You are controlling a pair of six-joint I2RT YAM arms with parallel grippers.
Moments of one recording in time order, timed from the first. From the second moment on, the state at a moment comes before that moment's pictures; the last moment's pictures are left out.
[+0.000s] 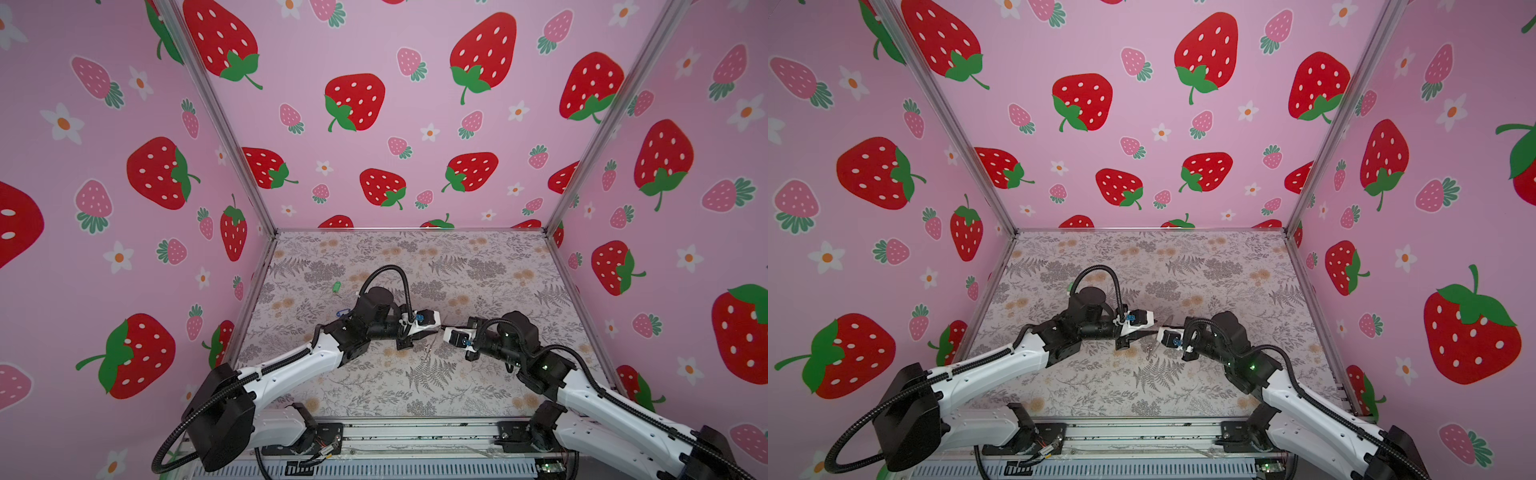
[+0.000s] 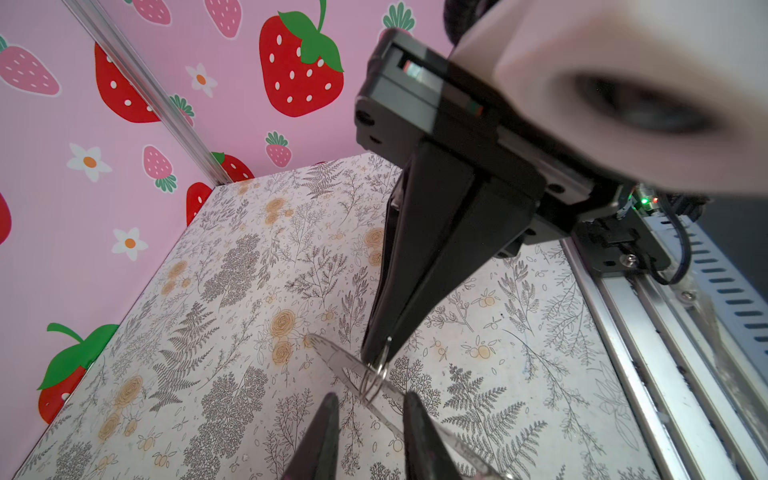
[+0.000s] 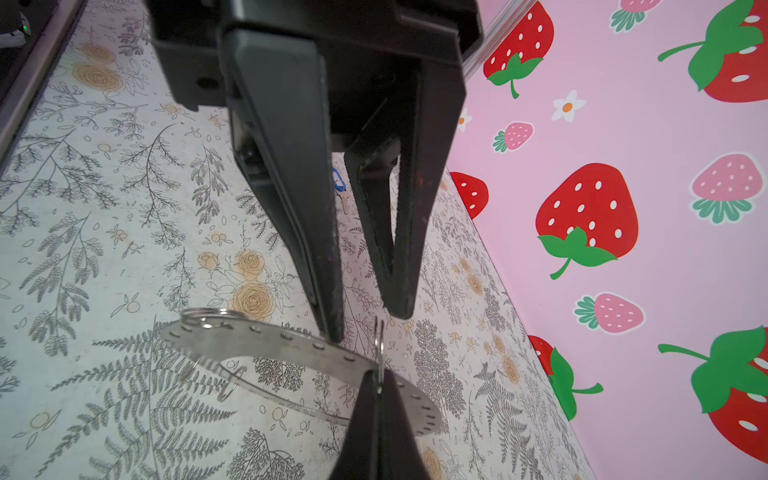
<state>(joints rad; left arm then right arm) -0.77 1.28 0.79 0.06 0.53 0.58 0.83 0.84 0.48 0.05 -0.28 -0.76</state>
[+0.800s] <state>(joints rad) -0.80 1.30 0.80 0.06 0.49 0.58 0.83 0.85 0.49 0.02 -0.29 -0.74</state>
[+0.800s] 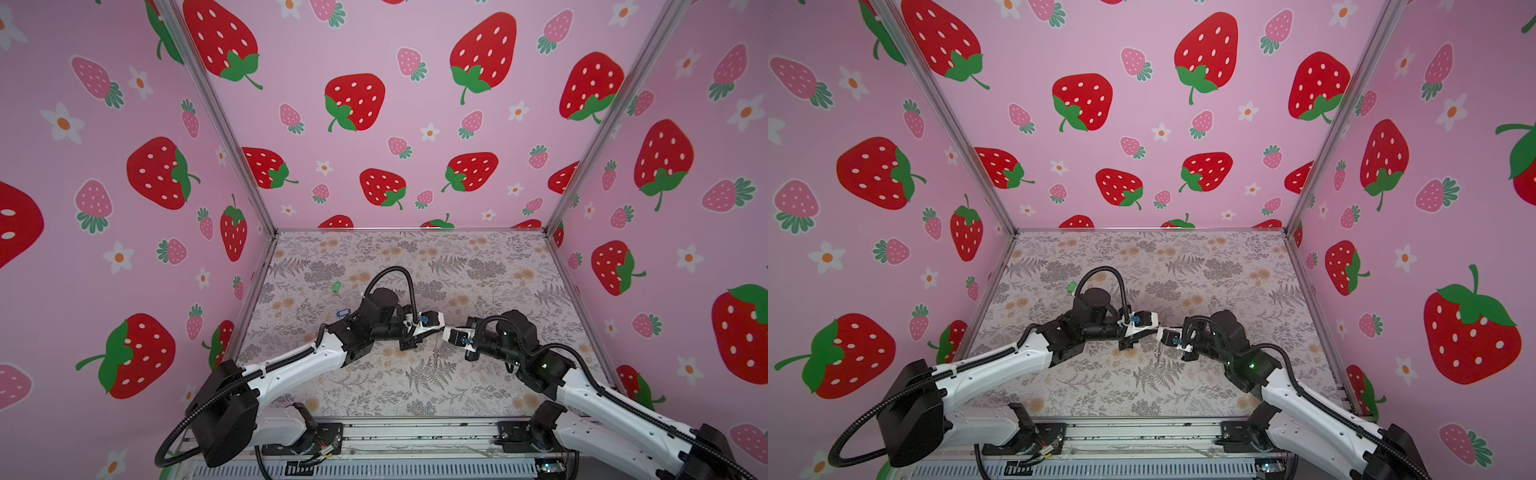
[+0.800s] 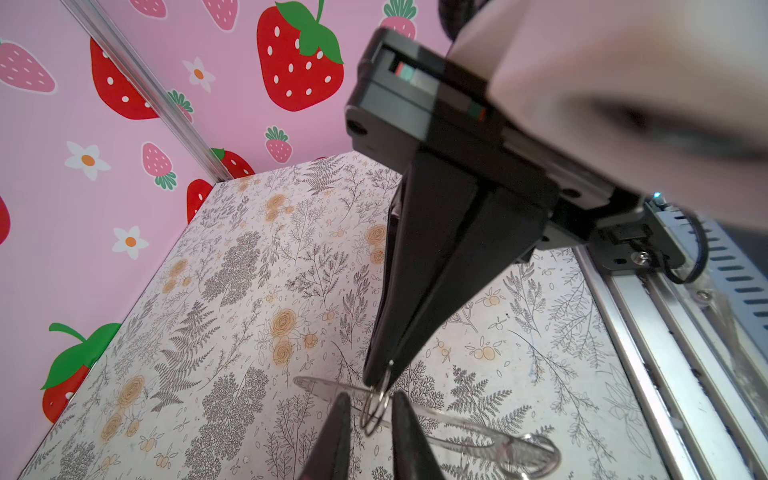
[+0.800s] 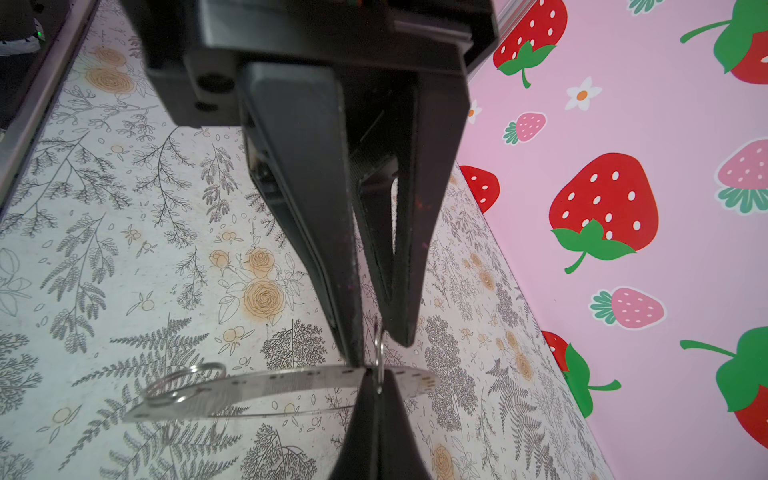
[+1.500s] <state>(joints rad) -0.79 1.30 0.81 0.12 0.53 0.57 0.83 0.80 0.48 0.05 -0.28 -0.69</state>
